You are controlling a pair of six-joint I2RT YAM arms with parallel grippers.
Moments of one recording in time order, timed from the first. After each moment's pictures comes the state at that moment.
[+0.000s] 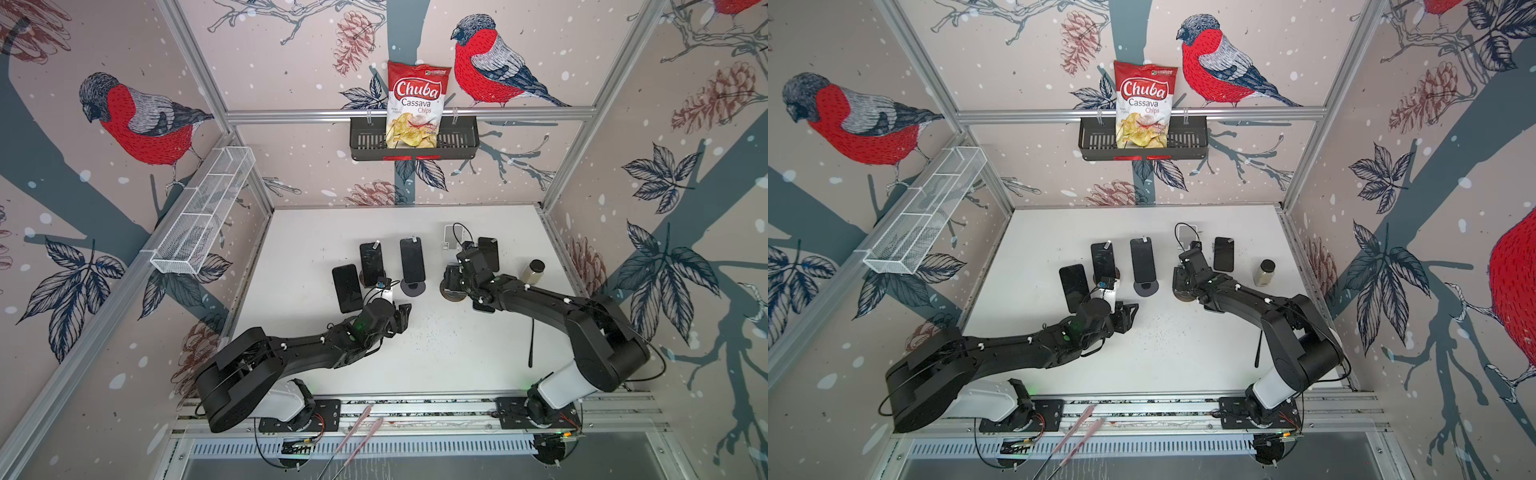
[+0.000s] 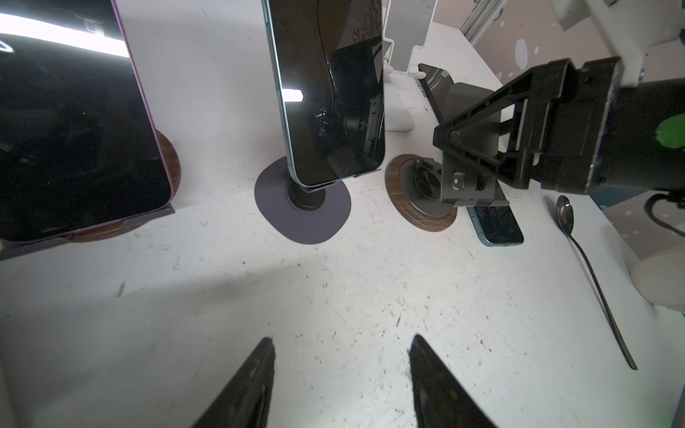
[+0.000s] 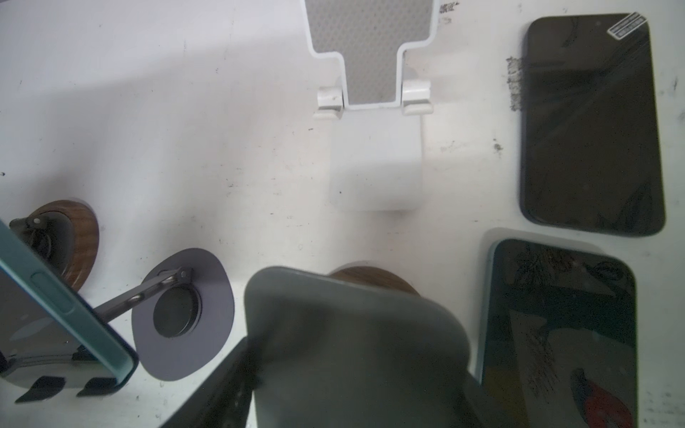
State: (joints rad) left arm -0.90 1.37 0.47 0.37 -0.21 -0.58; right arm 0.57 1.57 0.85 -0.10 0.19 0.44
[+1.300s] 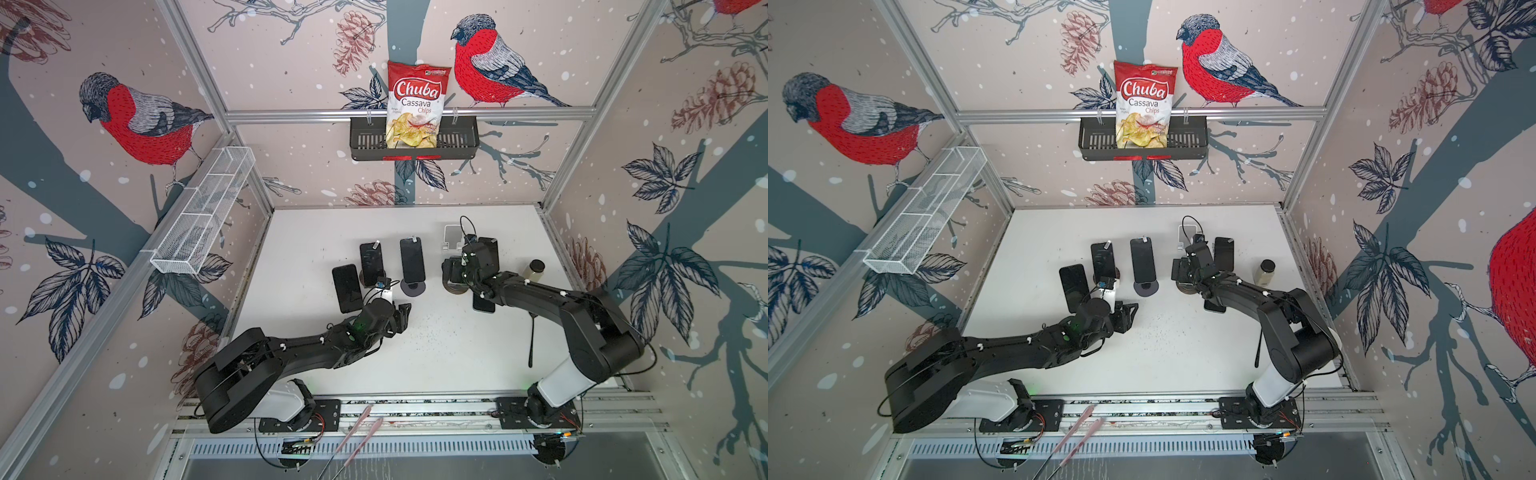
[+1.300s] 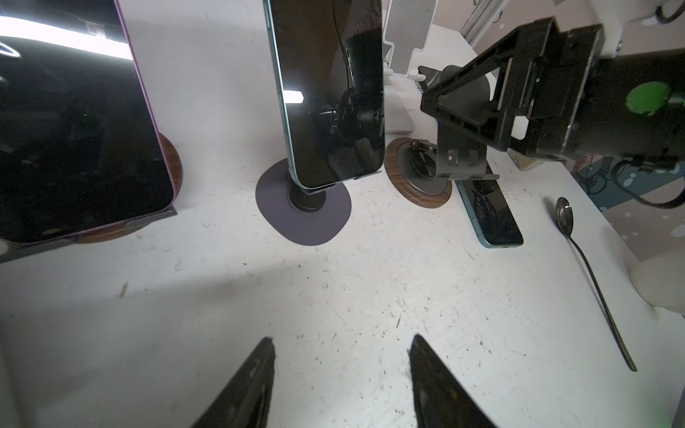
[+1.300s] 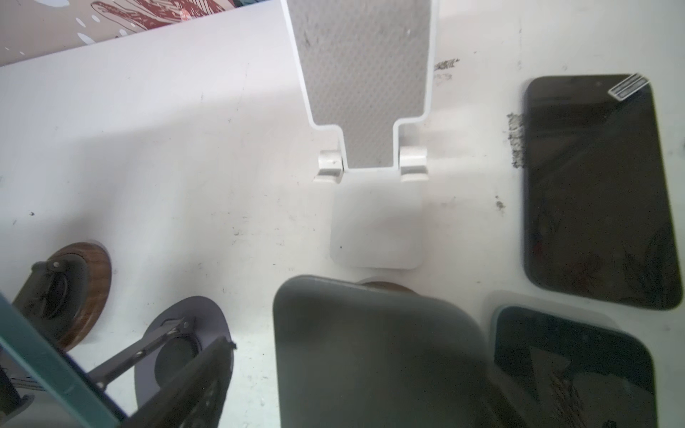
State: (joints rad) left arm -0.90 1.36 0.47 0.37 -0.22 -0.58; right arm 0.50 1.60 0.87 0.01 0.13 0.39
